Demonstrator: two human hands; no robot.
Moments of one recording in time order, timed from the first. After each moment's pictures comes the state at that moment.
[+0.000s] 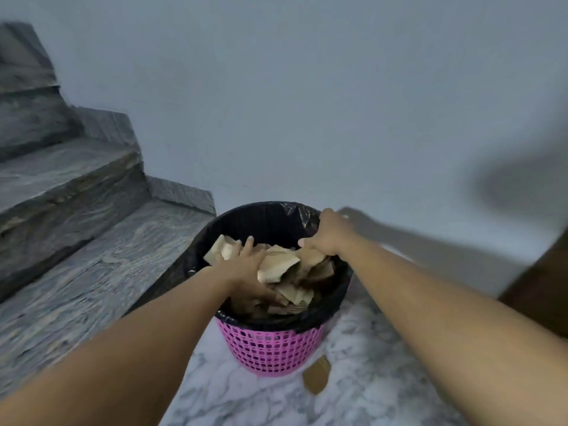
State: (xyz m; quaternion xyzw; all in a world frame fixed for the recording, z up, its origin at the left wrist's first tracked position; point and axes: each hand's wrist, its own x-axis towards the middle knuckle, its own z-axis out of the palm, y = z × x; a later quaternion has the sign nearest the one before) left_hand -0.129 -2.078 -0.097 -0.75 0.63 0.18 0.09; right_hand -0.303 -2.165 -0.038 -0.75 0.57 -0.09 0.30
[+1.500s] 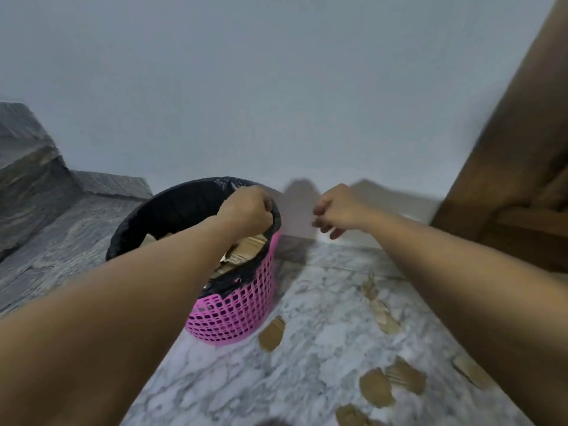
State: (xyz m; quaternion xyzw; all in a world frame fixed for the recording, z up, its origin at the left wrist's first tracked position) left_hand -0.270 -2.134 -0.045 -0.72 0.67 0.11 -0.12; right_hand -0.466 -2.184 -0.060 -0.72 0.55 -0.16 0.39
